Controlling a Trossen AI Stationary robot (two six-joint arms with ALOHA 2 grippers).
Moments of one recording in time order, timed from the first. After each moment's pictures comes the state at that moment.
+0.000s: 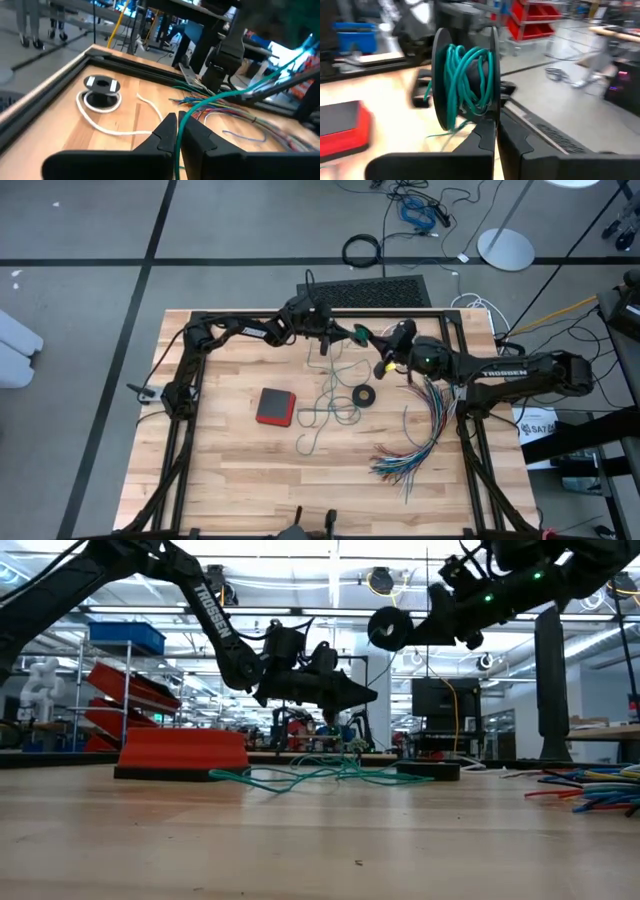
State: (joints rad) left arm 0.58 2.17 1.23 0.82 0.72 -0.22; right arm -0.24 1.07 0.51 0.37 0.39 0.02
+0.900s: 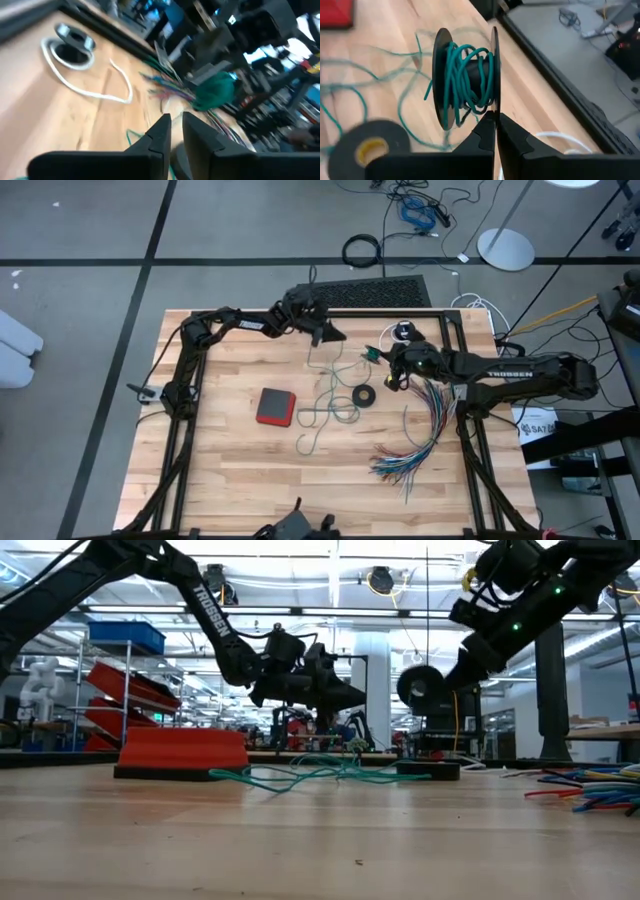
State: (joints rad) left arm 0.65 2.16 1.28 0.64 0.98 -0.44; right arm -0.27 1.01 0.50 -0.09 0.33 -0.04
